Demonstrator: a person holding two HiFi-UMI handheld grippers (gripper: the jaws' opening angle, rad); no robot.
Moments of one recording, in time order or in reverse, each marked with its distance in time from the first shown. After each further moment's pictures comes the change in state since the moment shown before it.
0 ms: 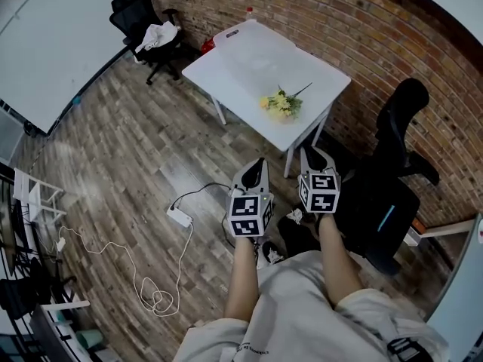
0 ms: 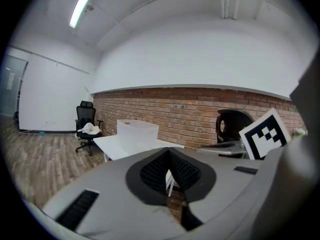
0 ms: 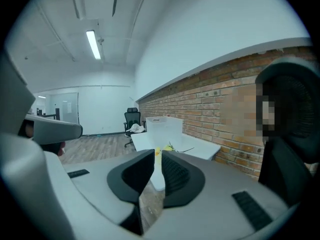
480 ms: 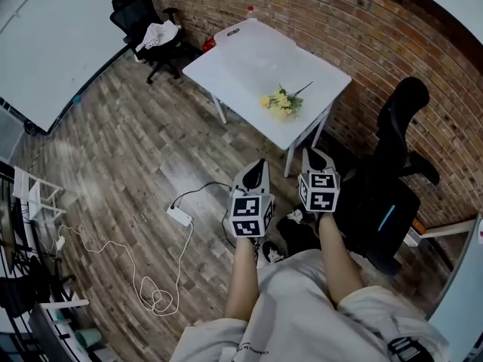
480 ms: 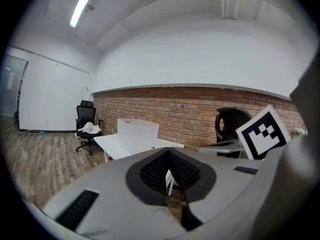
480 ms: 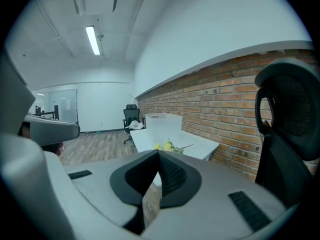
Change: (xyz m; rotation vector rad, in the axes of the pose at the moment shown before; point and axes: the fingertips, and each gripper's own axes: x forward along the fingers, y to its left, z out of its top) left arm -0.004 -0.003 -0.011 -0.001 0.004 -0.001; right arm -0.002 0.000 -0.011 -0.014 0.038 -0.013
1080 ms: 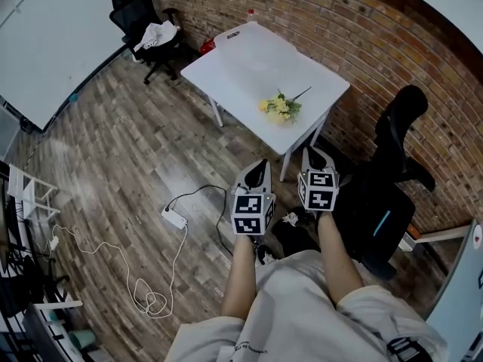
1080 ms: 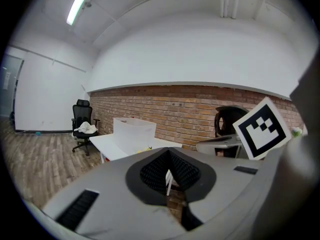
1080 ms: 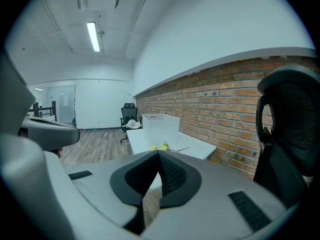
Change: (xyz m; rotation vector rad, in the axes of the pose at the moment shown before) left arm 0.019 0.000 0.001 0.012 0.014 -0.032; right arm 0.012 -0.008 0.013 -0.032 0.004 -0.037
